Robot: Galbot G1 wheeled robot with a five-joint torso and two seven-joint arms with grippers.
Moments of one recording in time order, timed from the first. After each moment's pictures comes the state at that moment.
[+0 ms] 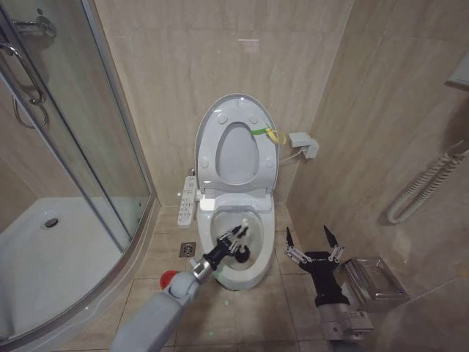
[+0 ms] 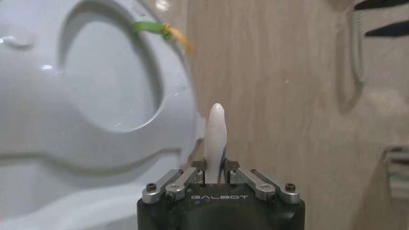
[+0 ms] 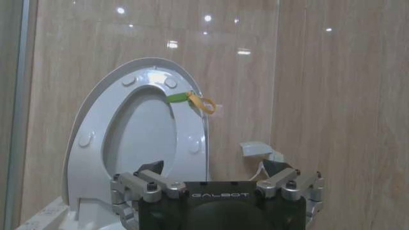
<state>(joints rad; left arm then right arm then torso) 0.74 -1.23 0.22 -1.12 -0.54 -0.66 0.41 -1.68 1.38 0.46 2.27 0.01 0.13 0.22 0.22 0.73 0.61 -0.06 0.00</state>
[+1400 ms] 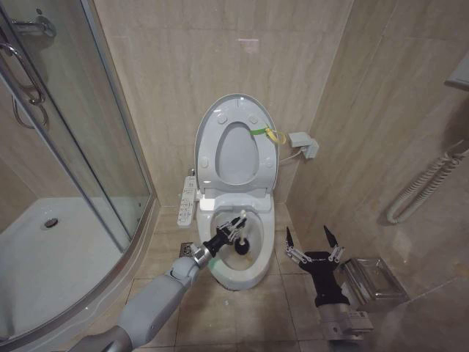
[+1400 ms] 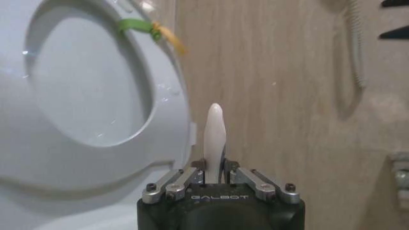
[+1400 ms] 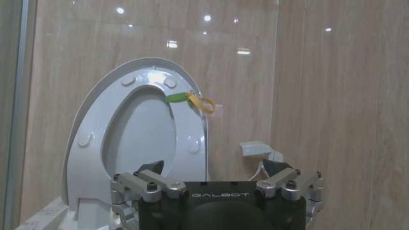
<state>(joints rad) 0.57 -1.26 0.36 -1.04 -0.64 -0.66 0.44 -1.68 1.38 0.46 2.27 0.01 0.13 0.22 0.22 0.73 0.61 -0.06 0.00</state>
